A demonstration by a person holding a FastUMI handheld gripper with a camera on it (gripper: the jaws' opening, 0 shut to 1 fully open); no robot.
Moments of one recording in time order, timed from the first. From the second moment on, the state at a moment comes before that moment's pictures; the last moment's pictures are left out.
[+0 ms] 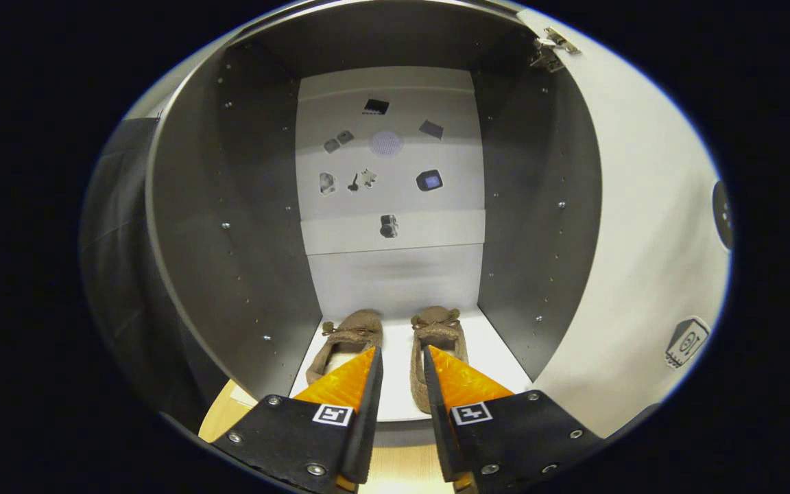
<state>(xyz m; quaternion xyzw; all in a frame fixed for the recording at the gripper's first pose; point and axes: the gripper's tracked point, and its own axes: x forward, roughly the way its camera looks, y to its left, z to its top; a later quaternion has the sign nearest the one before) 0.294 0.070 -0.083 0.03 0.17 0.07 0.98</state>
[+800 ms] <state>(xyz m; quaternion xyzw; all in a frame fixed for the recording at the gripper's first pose) 0.178 0.051 -0.017 0.03 0.12 0.04 0.99</state>
